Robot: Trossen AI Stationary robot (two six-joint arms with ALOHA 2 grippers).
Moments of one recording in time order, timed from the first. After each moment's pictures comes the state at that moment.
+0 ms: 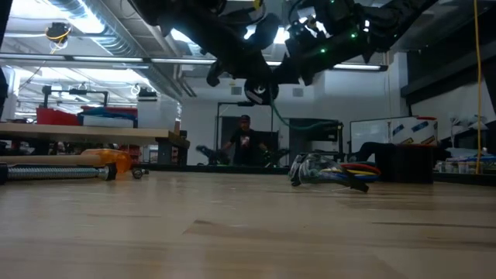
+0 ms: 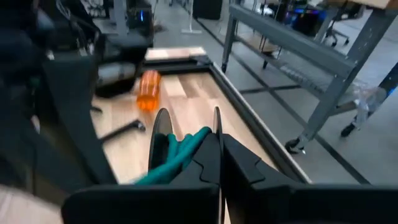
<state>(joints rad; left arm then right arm) 0.05 1.66 1.05 0.28 -0.55 -0.40 -0.38 1.52 0.90 0.34 -0.04 -0.11</state>
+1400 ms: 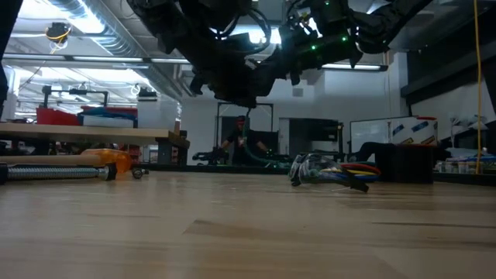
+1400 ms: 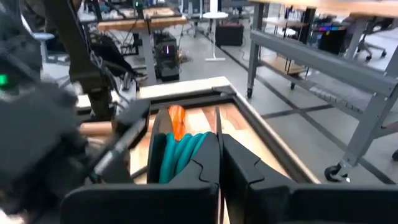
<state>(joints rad) 0.00 1.78 1.05 0.16 -0.91 -0.31 -0.42 1.59 0.96 0.48 -0.19 0.00</state>
